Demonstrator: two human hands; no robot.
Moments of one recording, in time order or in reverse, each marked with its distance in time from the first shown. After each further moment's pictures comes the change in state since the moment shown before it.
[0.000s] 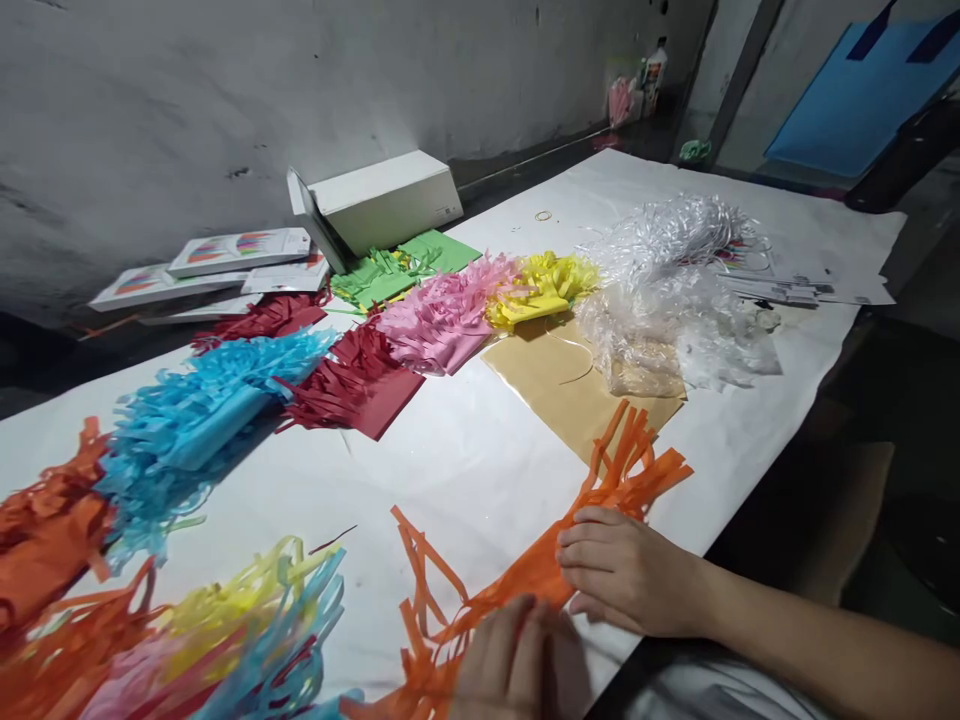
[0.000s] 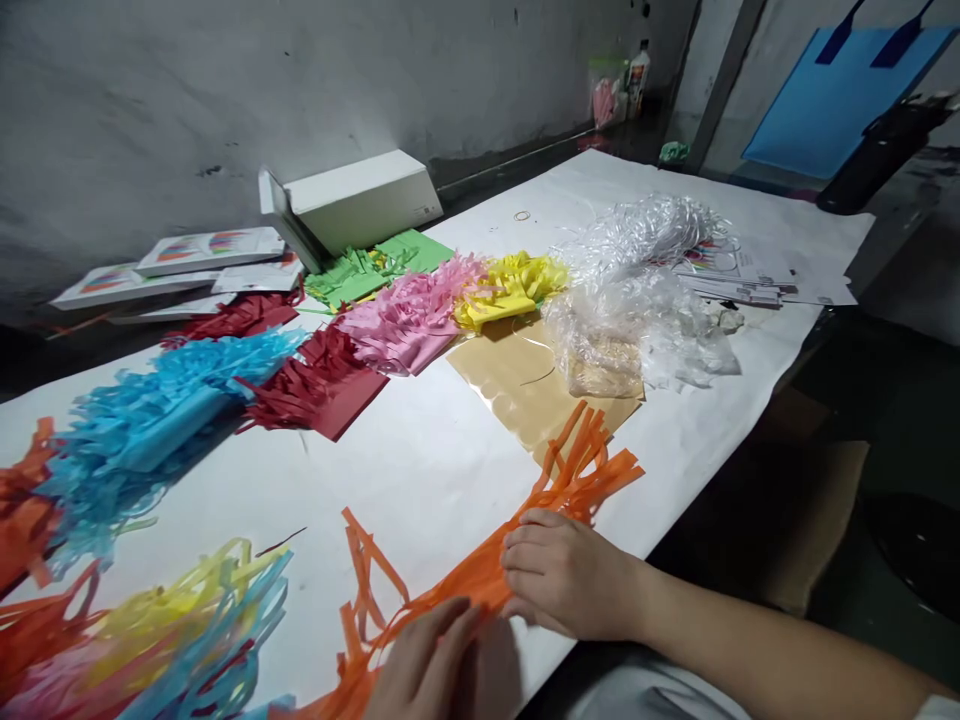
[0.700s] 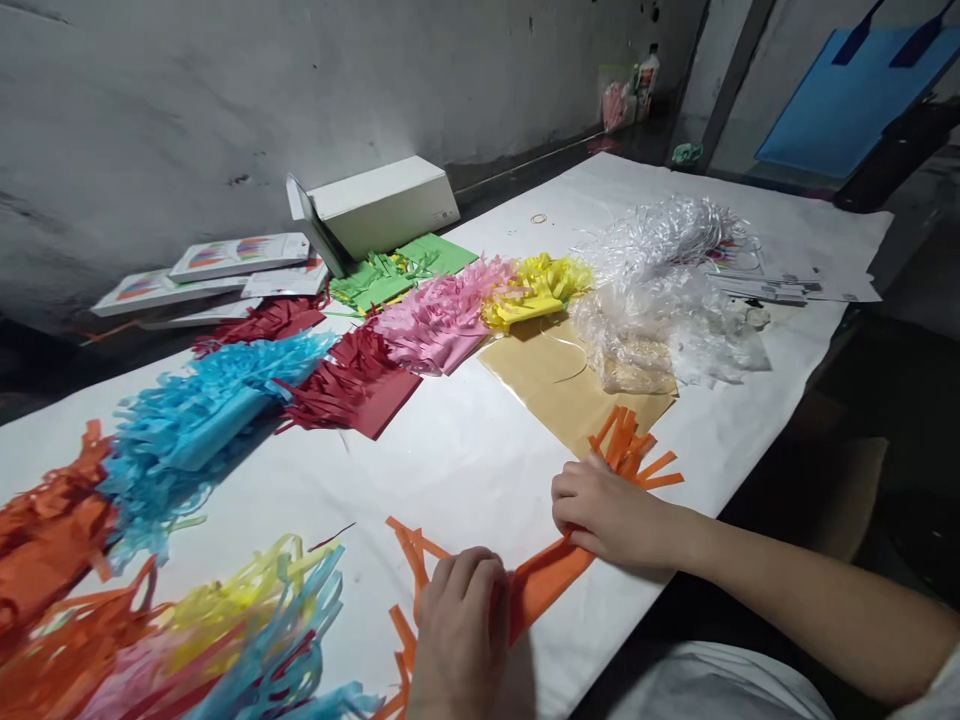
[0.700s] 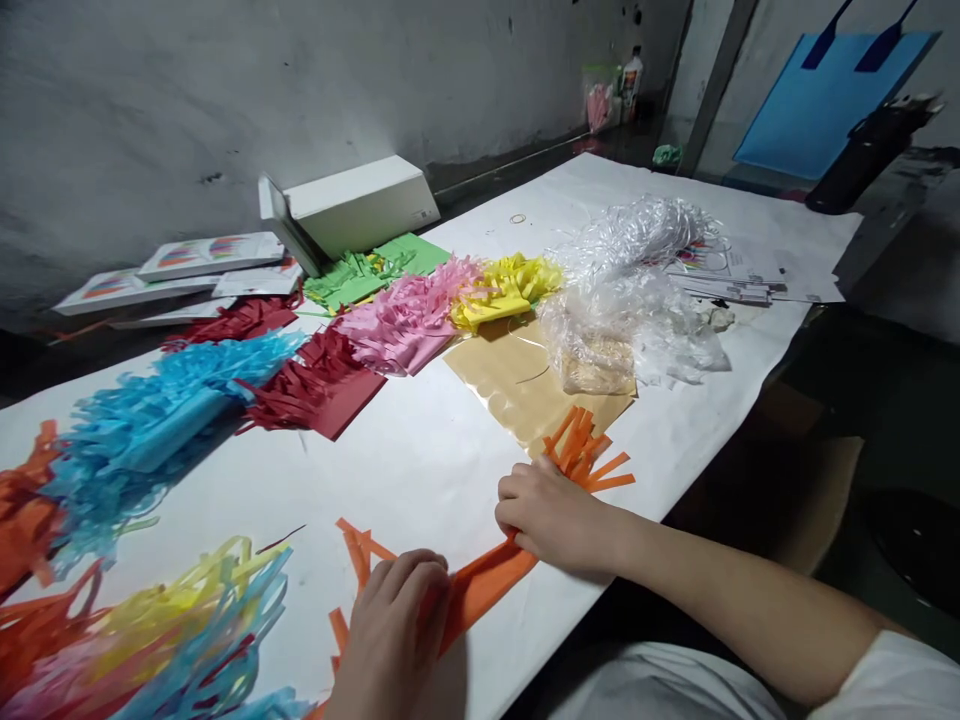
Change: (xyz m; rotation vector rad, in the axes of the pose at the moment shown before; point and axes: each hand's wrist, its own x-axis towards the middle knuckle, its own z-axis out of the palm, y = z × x) left_hand 0.031 -0.025 0.002 -0.168 -0.284 -0.210; right_hand 0.037 0.018 -0.036 -0.005 -0.405 0.375
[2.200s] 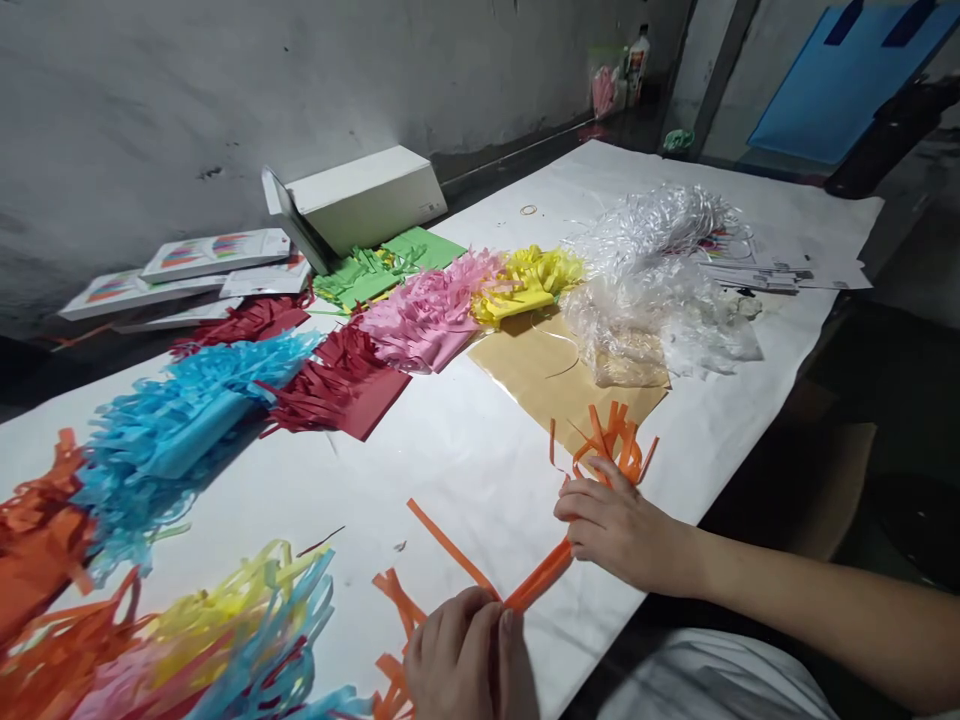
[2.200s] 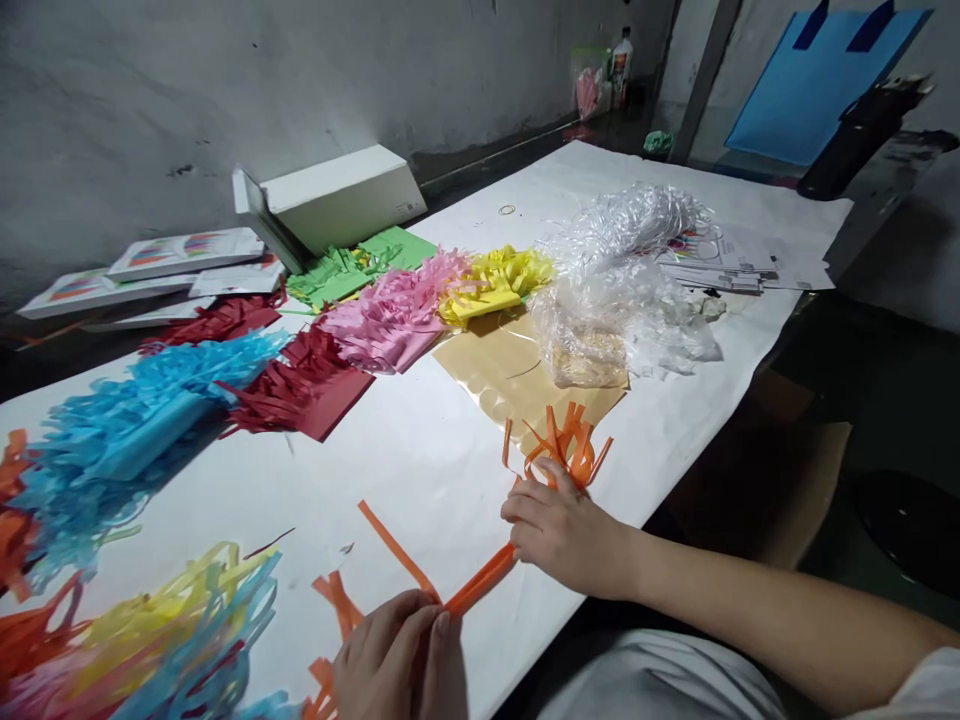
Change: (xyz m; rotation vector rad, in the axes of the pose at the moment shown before) left_hand -0.035 0.013 0.007 0.076 0.157 0.042; right_hand -0.034 0.007 0.045 -0.182 0.408 -0.180
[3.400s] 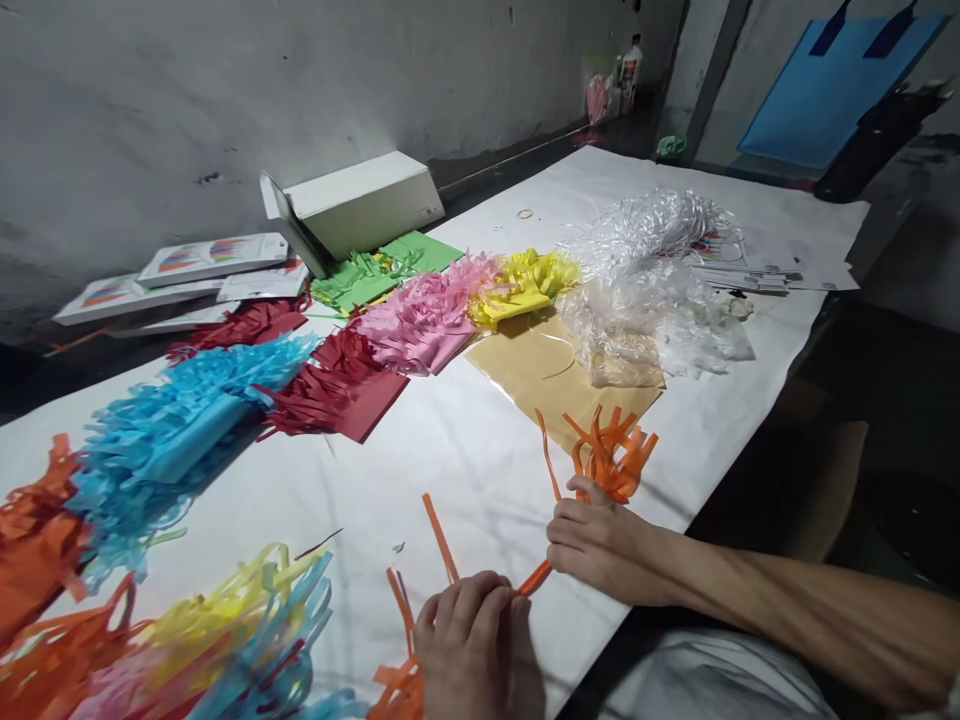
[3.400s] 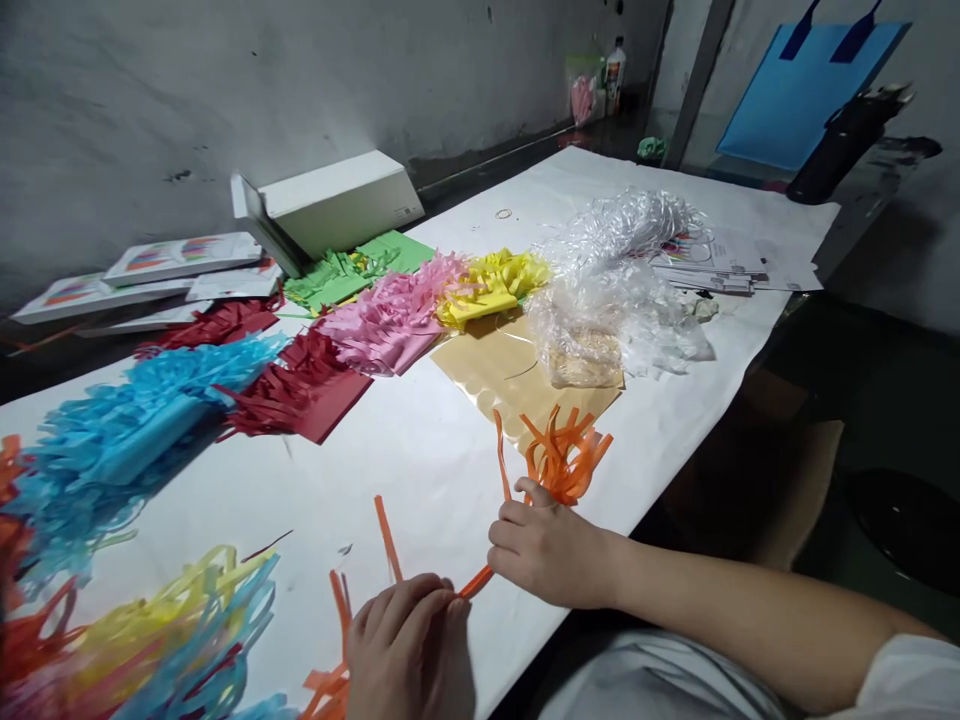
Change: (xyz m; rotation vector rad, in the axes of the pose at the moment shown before) left_hand 0.017 -0.002 -0.004 -0.010 -0.074 0.162; right_hand 0.011 -0.010 -0.001 -0.107 -0.094 -0.136
